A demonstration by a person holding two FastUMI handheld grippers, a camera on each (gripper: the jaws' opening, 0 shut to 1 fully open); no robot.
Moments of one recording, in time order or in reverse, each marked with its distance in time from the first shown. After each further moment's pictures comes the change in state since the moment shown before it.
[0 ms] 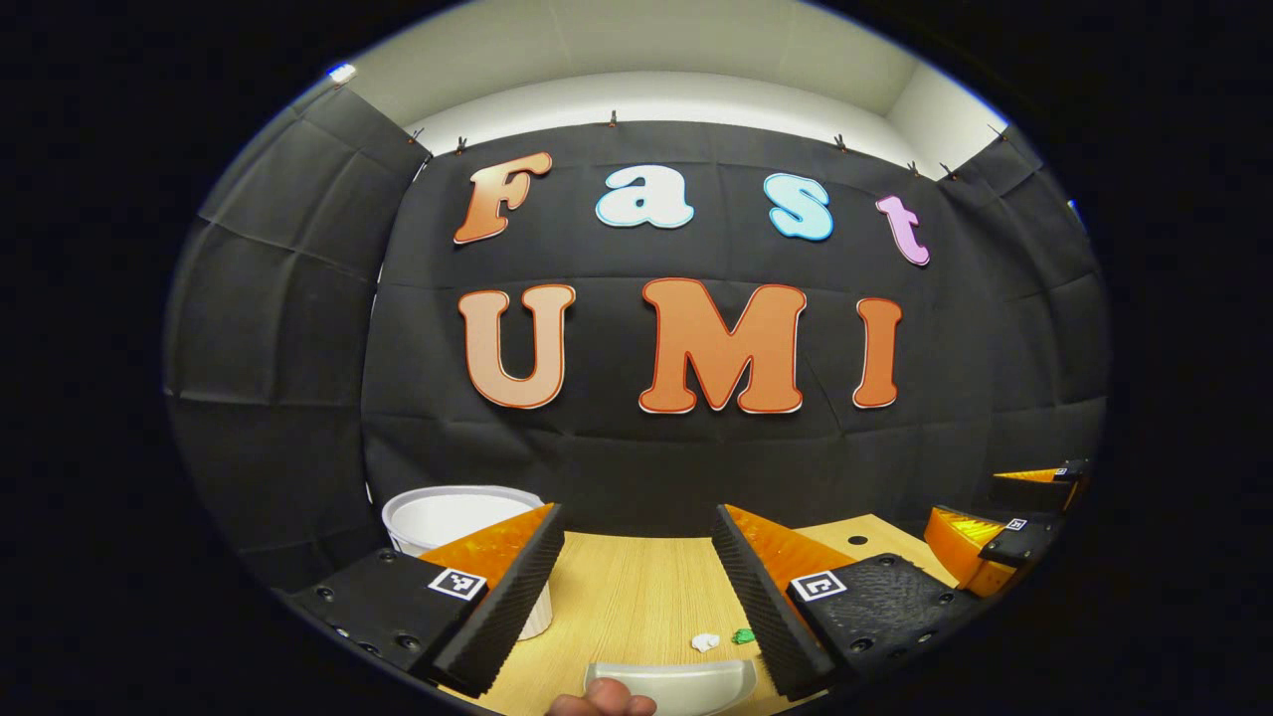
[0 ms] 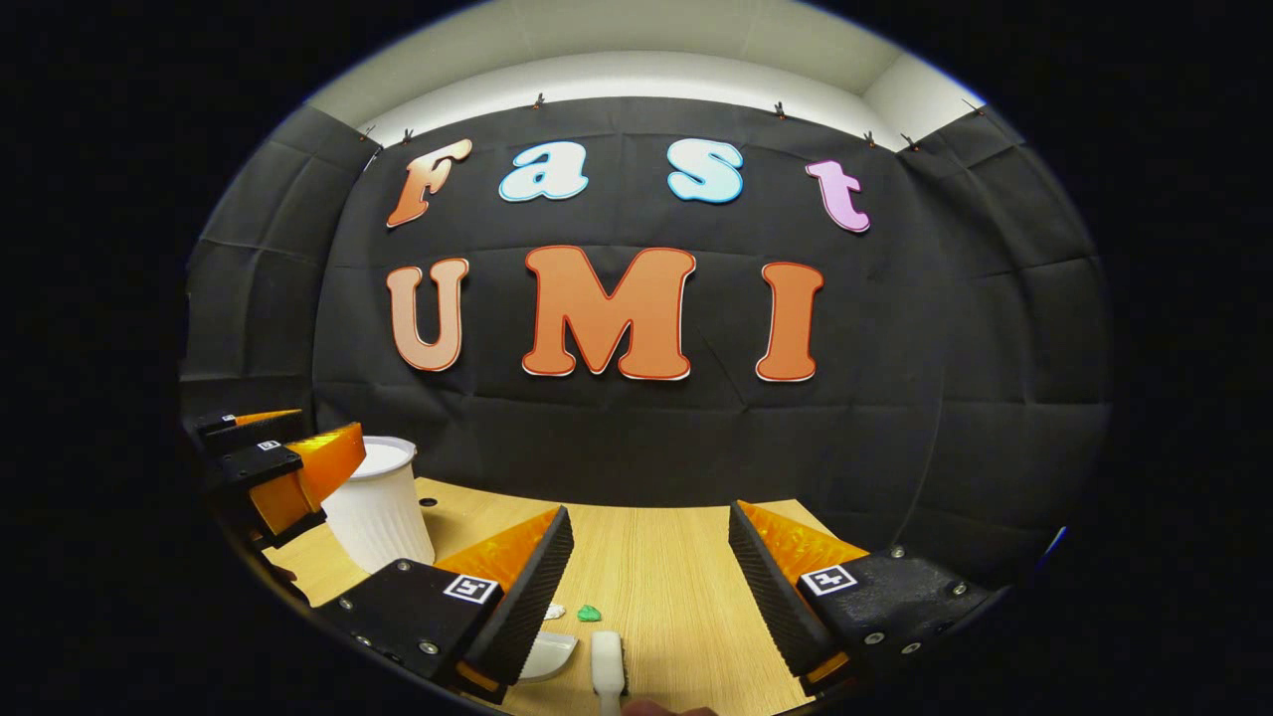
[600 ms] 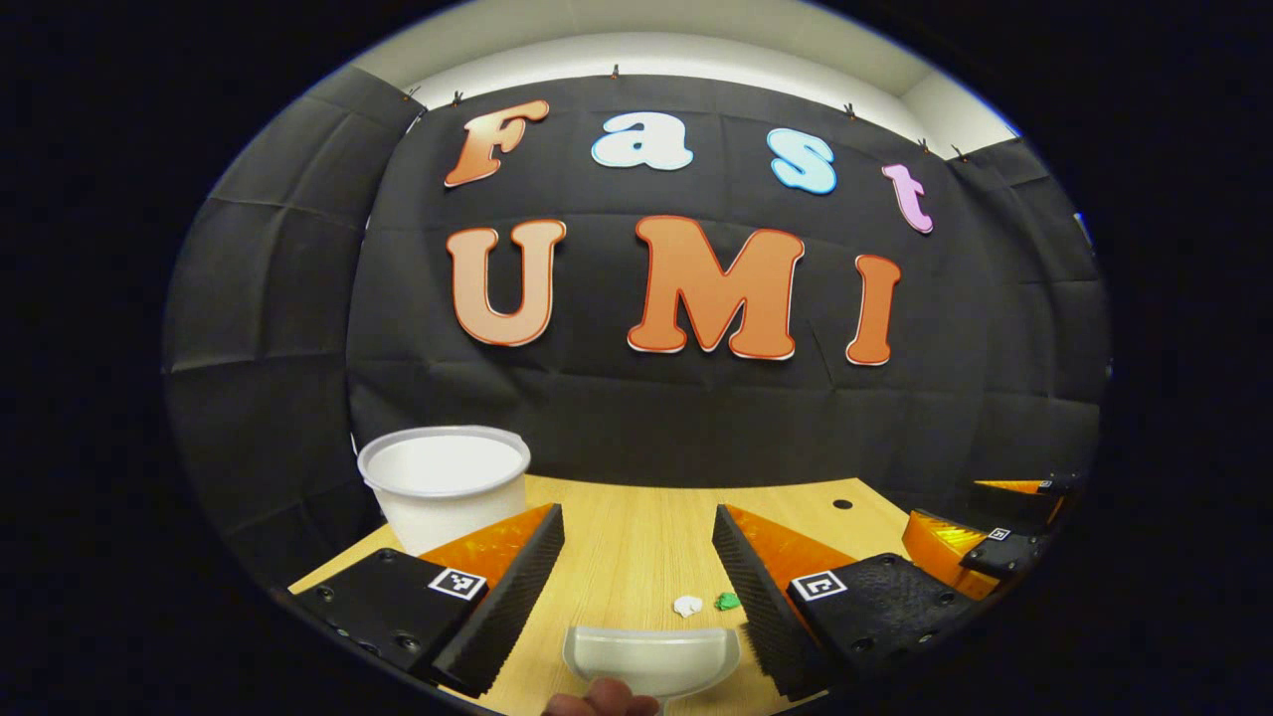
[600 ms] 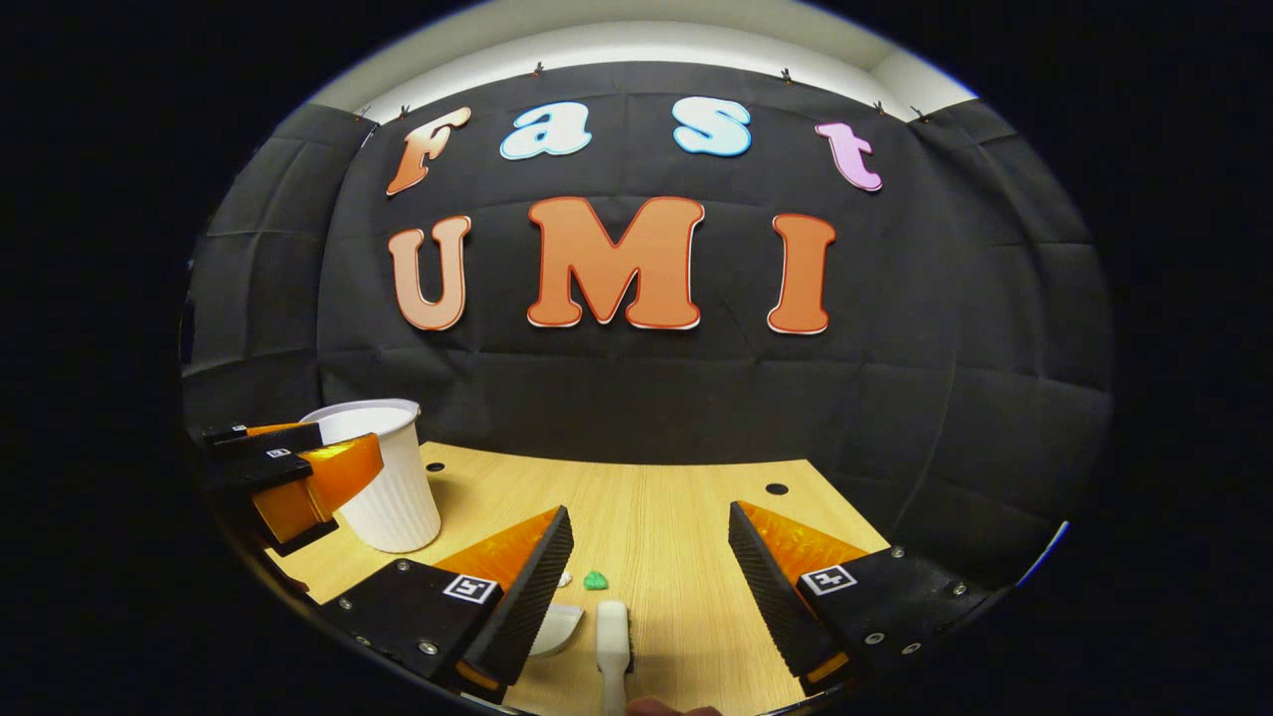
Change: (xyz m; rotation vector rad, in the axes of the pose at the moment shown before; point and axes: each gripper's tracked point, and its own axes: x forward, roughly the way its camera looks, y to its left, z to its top) left arm 0.003 -0.017 -0.062 -0.045 0.216 -0.040; right arm 0.006 0.007 -0.049 0.001 0.164 0.035
